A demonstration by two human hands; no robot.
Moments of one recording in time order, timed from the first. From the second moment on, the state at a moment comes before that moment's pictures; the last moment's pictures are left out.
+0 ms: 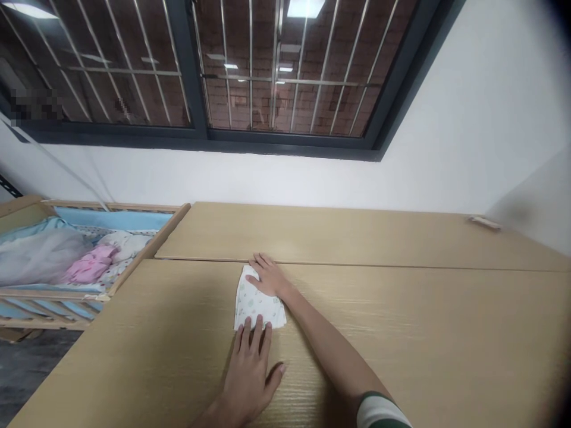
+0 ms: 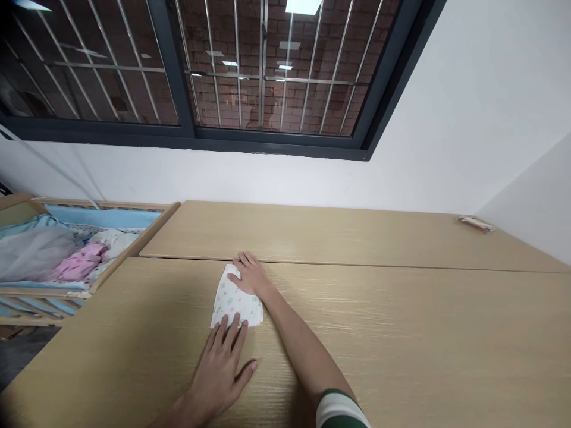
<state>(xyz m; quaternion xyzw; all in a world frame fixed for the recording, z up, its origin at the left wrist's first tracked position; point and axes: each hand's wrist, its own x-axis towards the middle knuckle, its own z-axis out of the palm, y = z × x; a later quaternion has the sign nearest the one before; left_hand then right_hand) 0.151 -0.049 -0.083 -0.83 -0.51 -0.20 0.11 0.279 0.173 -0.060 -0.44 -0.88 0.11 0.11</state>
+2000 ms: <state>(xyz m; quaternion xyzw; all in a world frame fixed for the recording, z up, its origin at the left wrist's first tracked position) 0.077 0.027 -0.062 -0.81 -0.49 -0.27 -0.15 0.286 0.062 -0.025 -0.40 -0.90 0.09 0.13</state>
